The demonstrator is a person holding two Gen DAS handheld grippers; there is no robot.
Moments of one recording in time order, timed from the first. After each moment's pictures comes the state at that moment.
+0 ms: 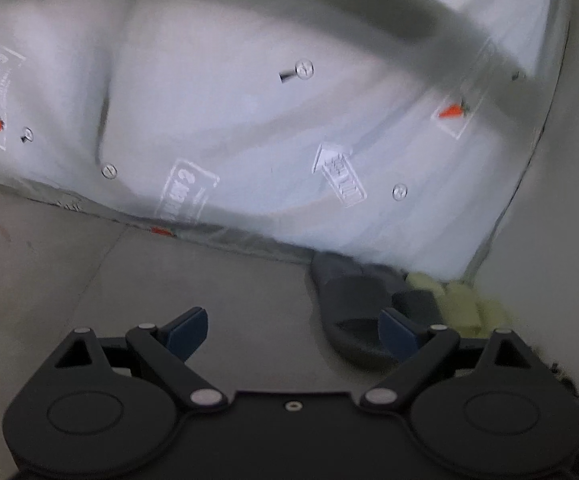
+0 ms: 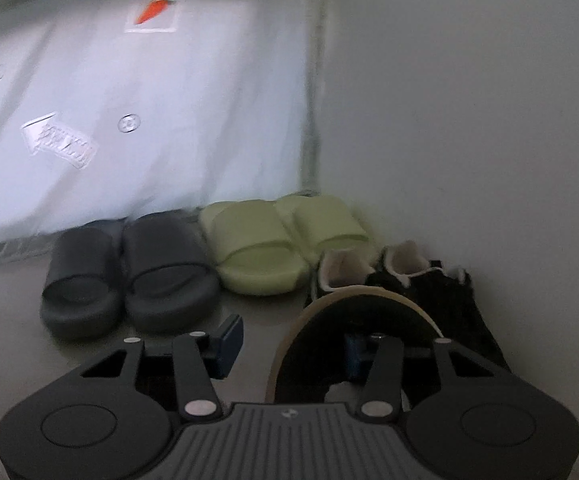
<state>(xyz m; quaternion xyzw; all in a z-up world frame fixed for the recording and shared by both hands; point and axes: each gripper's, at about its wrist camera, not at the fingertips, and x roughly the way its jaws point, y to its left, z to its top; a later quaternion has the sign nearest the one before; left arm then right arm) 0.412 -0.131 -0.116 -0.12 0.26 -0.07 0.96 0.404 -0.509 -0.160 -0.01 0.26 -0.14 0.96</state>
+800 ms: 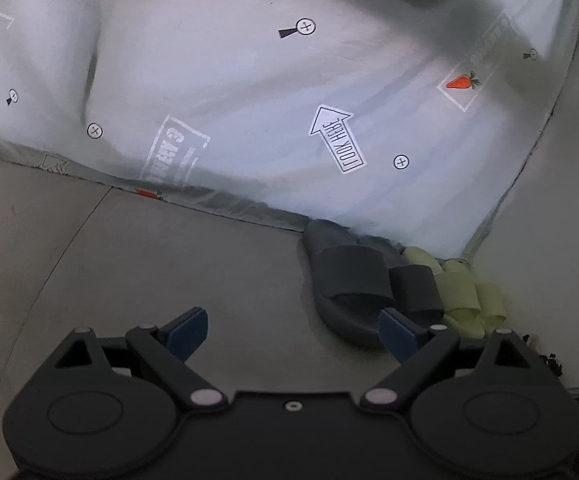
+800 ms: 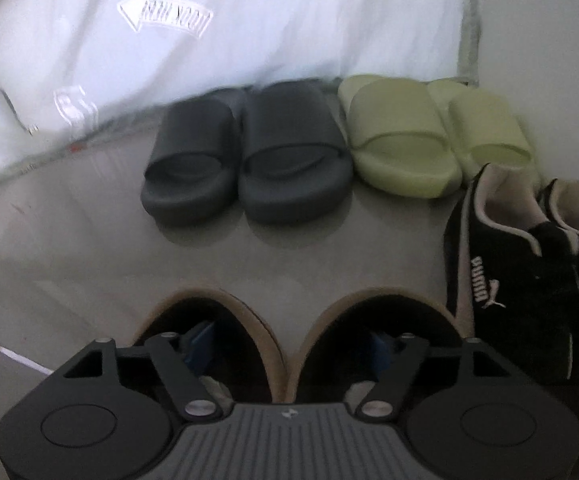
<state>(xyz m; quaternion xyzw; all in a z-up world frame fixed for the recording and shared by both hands) 0.426 -0.136 -0.129 -0.14 0.29 -0.08 0.94 0.481 -0.508 -0.173 0.01 0.47 0.06 0.88</state>
